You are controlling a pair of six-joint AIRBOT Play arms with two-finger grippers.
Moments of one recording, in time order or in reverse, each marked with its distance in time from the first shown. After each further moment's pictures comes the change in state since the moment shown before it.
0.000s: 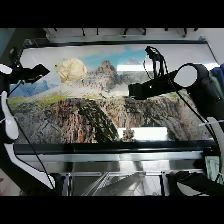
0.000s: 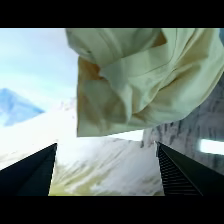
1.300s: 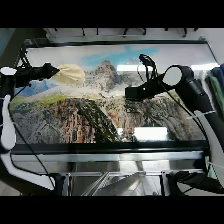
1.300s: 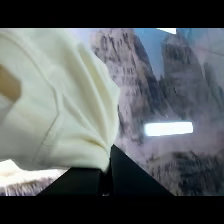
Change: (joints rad) left arm -0.084 0.315 -0.372 -0.271 -0.002 0.205; right arm 0.000 -0.109 0.000 0.019 -0.002 0.000
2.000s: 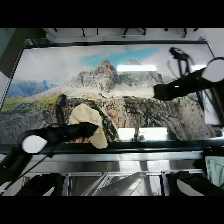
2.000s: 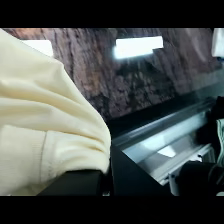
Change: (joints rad) left arm -0.782 0.946 -0.906 0.293 0.217 -0.661; right arm -0.229 0.207 -0.001 -0.131 0.242 -0.086
